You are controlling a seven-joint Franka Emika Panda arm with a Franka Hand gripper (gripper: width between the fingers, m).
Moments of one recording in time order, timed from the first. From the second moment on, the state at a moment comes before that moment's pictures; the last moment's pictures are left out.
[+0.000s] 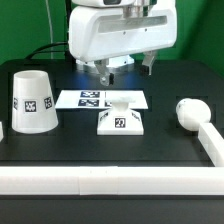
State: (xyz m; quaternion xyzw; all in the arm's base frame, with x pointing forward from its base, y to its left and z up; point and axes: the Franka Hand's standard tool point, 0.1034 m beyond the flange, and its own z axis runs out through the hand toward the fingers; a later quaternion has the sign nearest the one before) arm 0.508 0.009 0.103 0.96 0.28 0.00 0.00
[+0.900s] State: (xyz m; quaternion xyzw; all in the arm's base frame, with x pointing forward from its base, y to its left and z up) arm 0.495 0.003 0.087 1.00 -0.04 -0.01 -0.02
